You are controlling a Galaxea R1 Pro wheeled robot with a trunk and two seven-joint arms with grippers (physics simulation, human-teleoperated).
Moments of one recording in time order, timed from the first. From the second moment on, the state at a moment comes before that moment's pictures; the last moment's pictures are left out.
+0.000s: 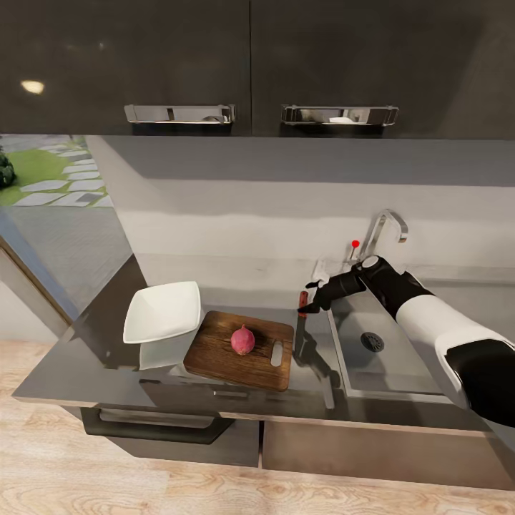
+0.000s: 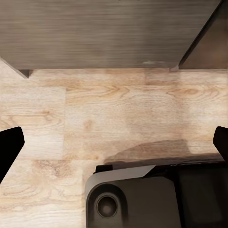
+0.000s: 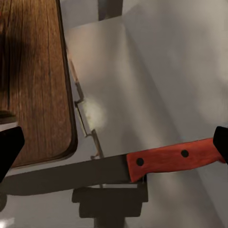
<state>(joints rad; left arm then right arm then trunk) 0.19 0.05 -0.26 -0.74 0.09 -0.41 0.16 -1.33 -0.13 0.37 -0.36 0.33 0.12 1.11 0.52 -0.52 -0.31</state>
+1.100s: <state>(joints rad) 0.19 0.05 -0.26 -0.74 0.09 -0.41 0.16 -1.33 -0.13 0.37 -0.36 0.33 0.11 1.25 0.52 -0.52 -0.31</state>
